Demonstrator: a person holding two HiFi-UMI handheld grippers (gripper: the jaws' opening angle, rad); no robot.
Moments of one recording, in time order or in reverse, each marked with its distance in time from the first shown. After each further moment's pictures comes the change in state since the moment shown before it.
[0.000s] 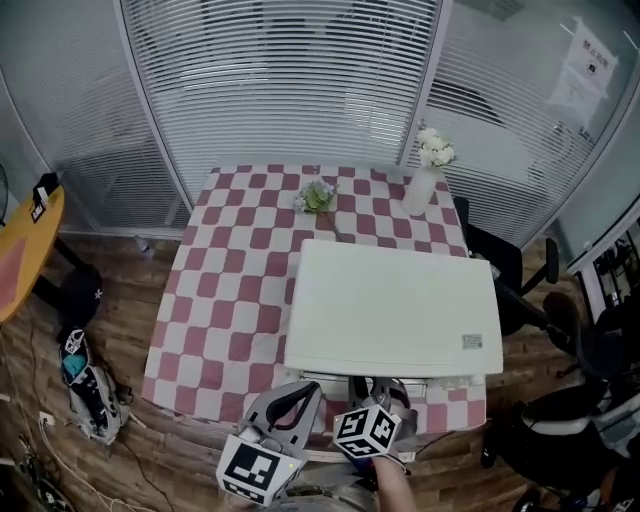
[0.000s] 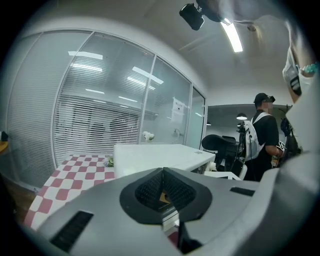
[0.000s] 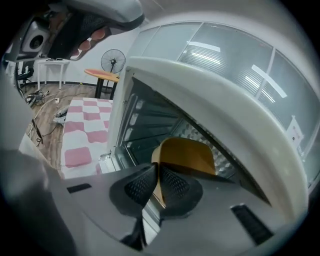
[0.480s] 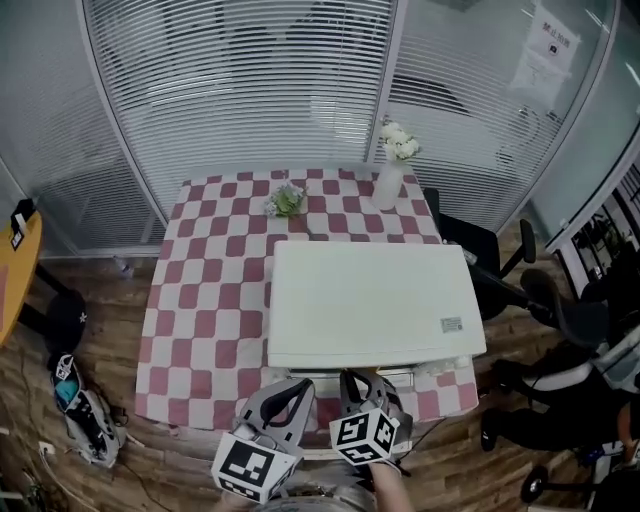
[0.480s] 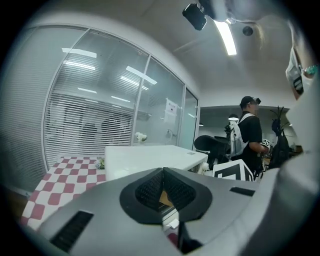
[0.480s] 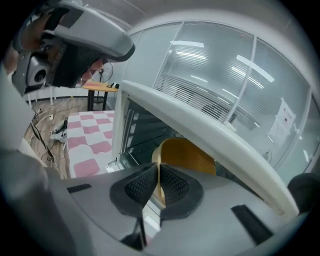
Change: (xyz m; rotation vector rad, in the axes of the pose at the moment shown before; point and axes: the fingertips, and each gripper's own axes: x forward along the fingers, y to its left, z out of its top) left arm 0.004 -0.011 0.004 0.023 -0.027 -0.081; right arm -0.037 -0.004 0.001 0.159 -0.009 -0.013
